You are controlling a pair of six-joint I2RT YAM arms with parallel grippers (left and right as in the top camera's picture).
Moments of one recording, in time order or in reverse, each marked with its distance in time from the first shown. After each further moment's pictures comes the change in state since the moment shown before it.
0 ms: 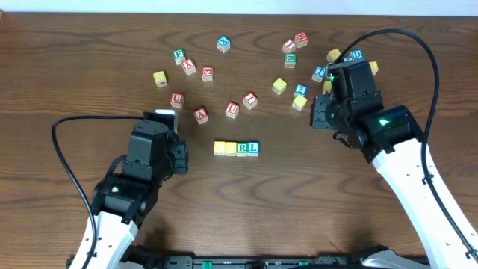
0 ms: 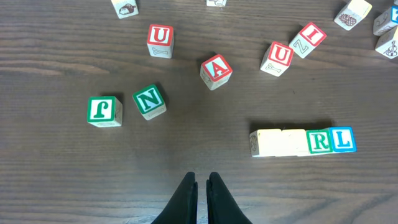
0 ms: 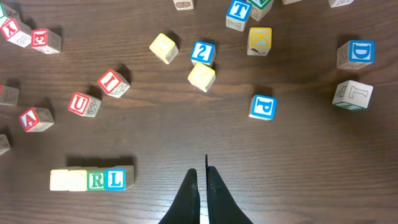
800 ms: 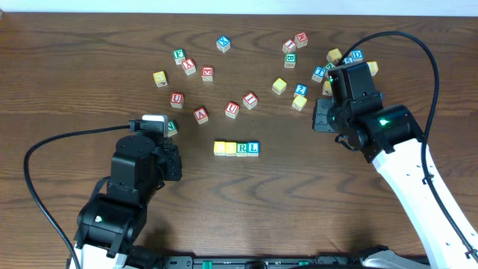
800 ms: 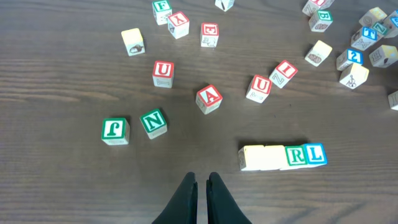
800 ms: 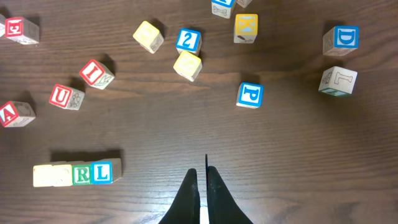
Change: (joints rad) left arm 0.000 -0.182 0.000 -0.027 -0.003 0.000; right arm 0.000 0.000 0.000 -0.049 0.029 0.011
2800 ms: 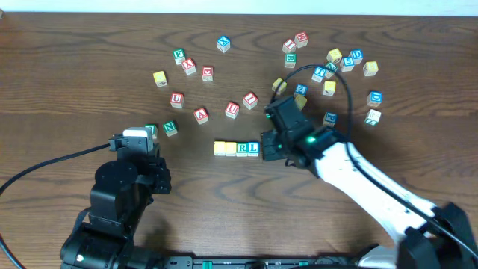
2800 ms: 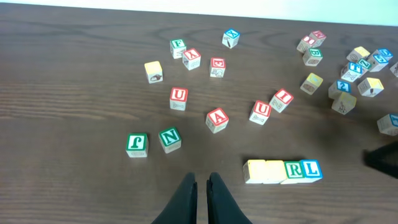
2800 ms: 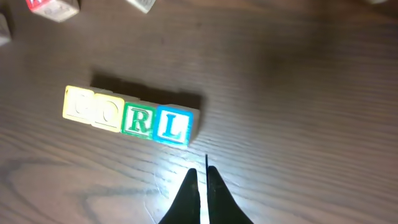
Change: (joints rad) left arm 0.000 -0.195 0.005 -0.062 -0.056 0.008; right arm 0.275 0.187 -0.255 0.356 -0.148 0.054
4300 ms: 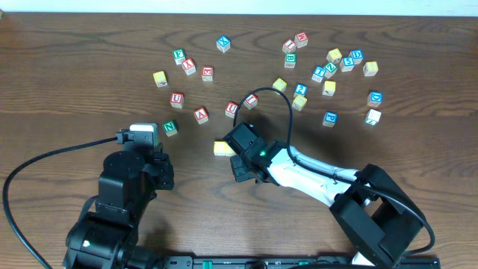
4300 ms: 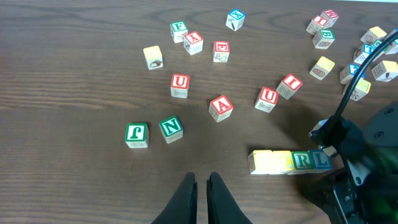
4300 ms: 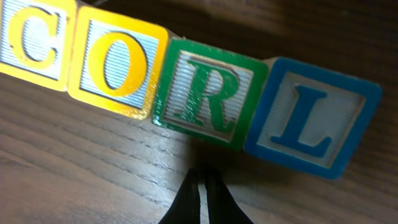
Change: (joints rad) left arm 0.000 0.071 0.000 0.000 0.000 0.006; right arm 0.190 0.279 0.000 0.144 0.025 0.079
